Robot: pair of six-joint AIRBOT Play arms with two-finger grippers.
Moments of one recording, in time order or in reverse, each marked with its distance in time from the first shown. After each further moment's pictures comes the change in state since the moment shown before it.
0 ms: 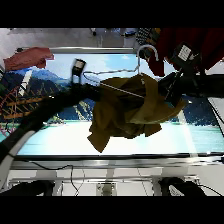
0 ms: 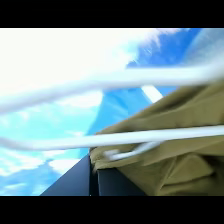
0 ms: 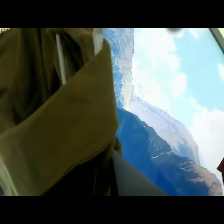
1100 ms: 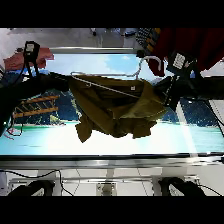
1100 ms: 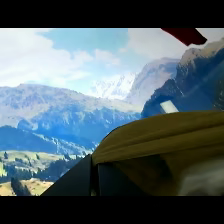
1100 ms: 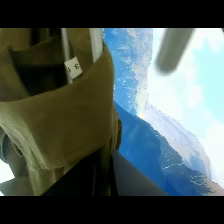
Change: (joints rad) left arm 0.345 0.159 0.001 -0.095 0.217 0.108; right arm -0.045 -0.011 -0.006 0.032 0.061 -0.061
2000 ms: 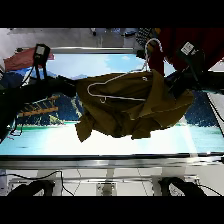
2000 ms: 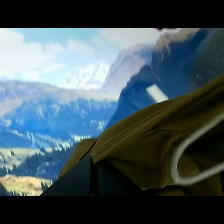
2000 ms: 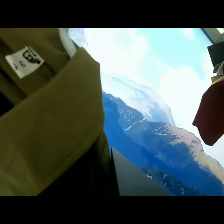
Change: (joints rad) left arm -0.113 0.003 -0.003 0.038 0.049 -0.020; right arm -0.061 -0.046 -0.005 -0.174 -0.188 0.210
